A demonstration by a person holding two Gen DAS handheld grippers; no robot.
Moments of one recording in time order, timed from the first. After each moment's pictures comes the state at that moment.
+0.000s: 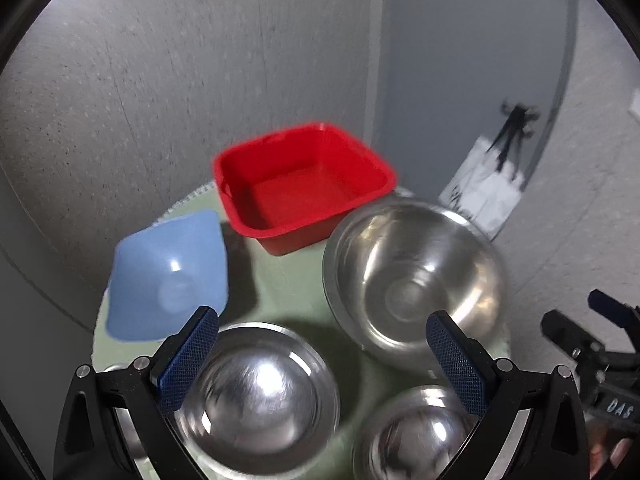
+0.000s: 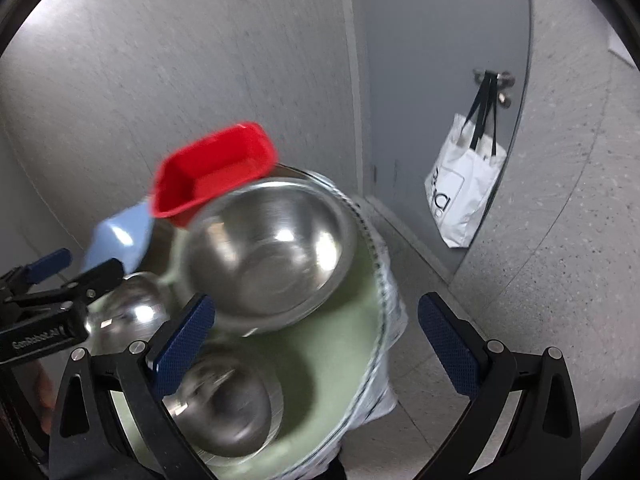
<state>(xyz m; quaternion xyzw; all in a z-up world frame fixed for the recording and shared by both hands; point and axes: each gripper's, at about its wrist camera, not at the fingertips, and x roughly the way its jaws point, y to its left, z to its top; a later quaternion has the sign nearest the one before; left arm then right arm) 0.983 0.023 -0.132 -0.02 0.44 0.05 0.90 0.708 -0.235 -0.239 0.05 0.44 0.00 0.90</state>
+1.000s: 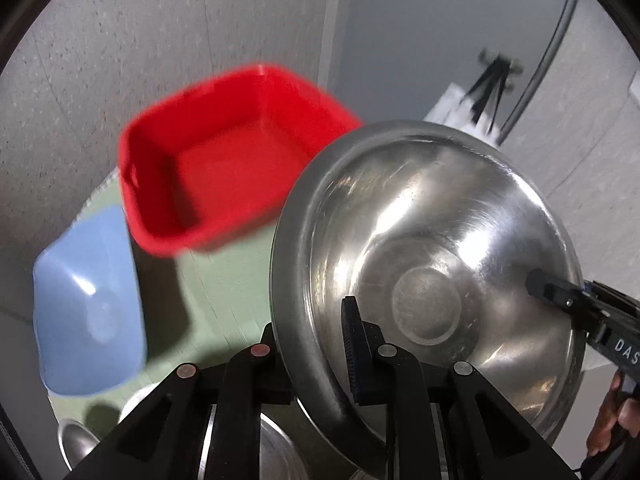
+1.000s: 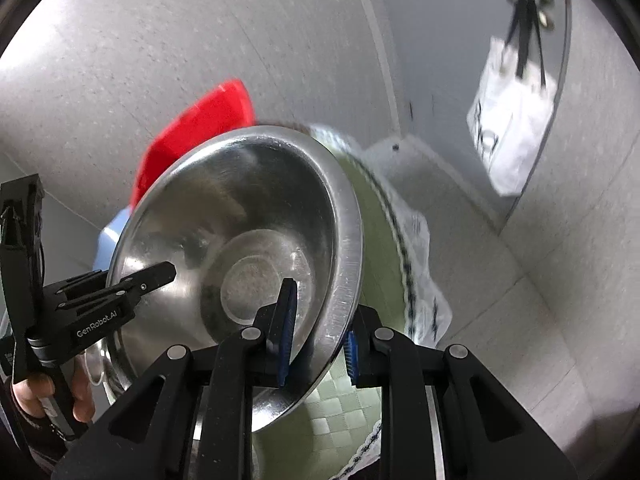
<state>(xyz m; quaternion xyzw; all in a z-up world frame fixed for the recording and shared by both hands) 1.156 0.073 -0.194 -0.04 0.51 -0.06 0.86 0.785 -0.268 -0.280 0.13 0.52 0.07 0.84</state>
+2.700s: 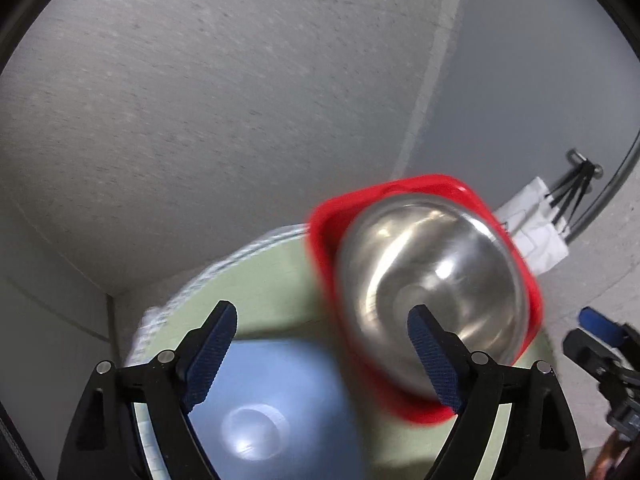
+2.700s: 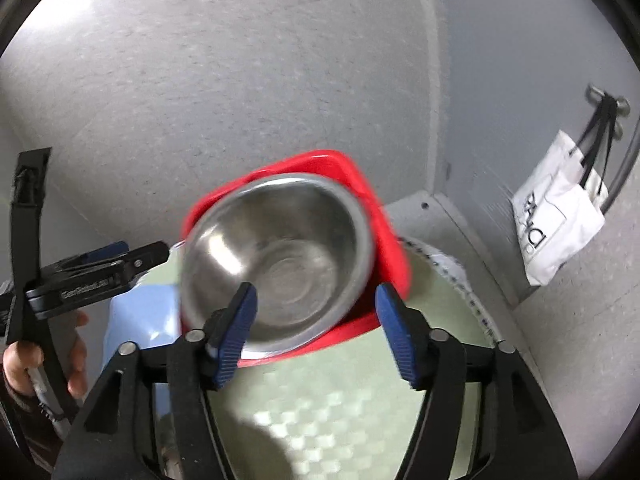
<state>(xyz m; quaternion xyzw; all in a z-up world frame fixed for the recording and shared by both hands) 1.215 0.318 -0.197 -0.08 0.46 0.06 0.88 0.917 -0.107 -0.246 0.06 0.48 0.11 0.87</state>
